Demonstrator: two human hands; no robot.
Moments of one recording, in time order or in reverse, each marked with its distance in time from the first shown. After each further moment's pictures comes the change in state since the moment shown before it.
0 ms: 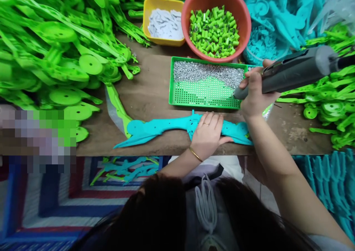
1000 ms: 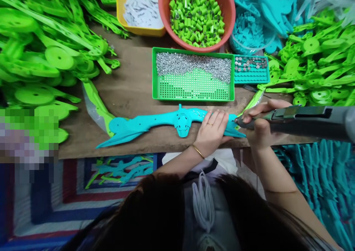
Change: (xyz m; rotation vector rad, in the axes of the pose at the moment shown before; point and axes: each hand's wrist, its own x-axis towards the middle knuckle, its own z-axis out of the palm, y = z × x) left_hand 0.003 0.033 0.026 -0.048 -0.017 0.112; right_hand -0.045 -0.070 -0.092 0.027 -0.162 0.097
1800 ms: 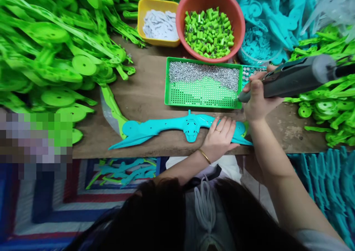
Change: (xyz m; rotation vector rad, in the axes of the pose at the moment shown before) left_hand -0.003 0.001 0.002 0.059 0.012 0.041; right_hand 0.067 0.066 0.053 0.077 0.177 -0.070
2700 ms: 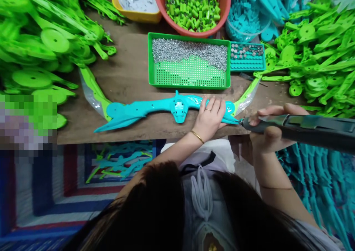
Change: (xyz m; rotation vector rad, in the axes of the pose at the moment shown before) left_hand 0.010 0.007 0.001 0.025 -0.048 -0.062; right_hand -0.072 -0.109 -0.088 -0.058 -0.117 -0.080
